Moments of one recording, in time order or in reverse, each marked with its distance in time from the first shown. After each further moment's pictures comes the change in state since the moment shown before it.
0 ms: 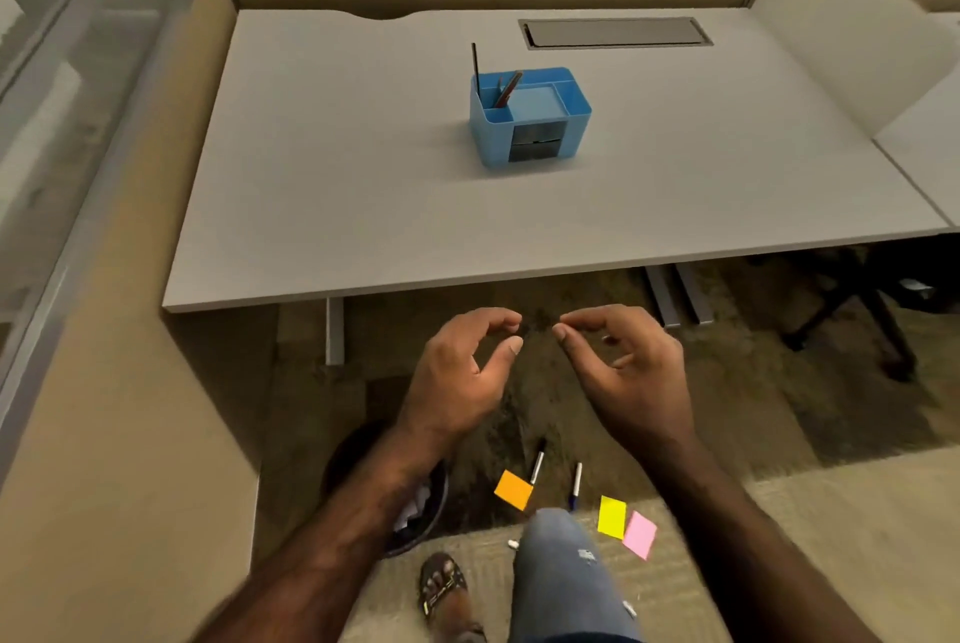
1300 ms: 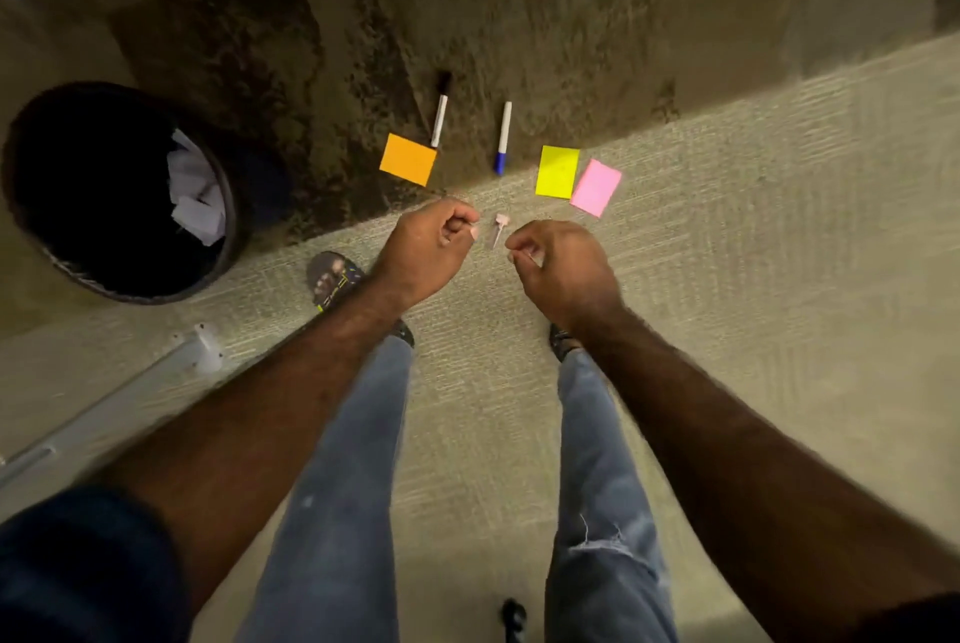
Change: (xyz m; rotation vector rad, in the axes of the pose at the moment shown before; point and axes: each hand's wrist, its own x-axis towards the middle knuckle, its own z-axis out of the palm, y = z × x) left_hand -0.254 -0.308 0.464 0.069 -0.630 -0.632; right_hand -0.322 0.513 0.113 -0.131 -0.714 0.561
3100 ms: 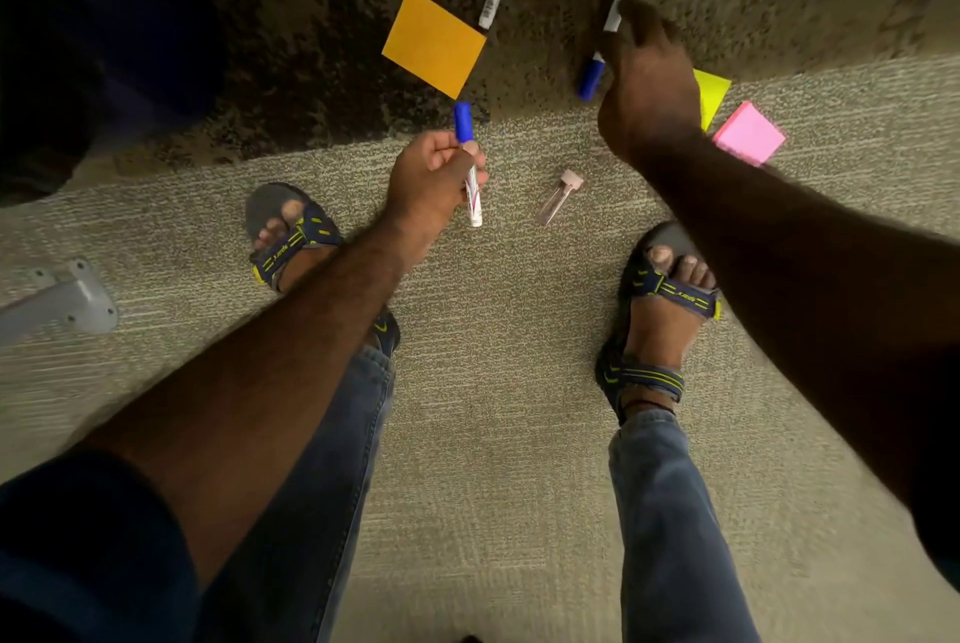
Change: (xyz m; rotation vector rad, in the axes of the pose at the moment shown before) left_hand 0.124 -0.241 0.109 -0.726 0.241 -0.470; right_hand 0.247 0.154 0.179 -0.493 0.029 -0.135
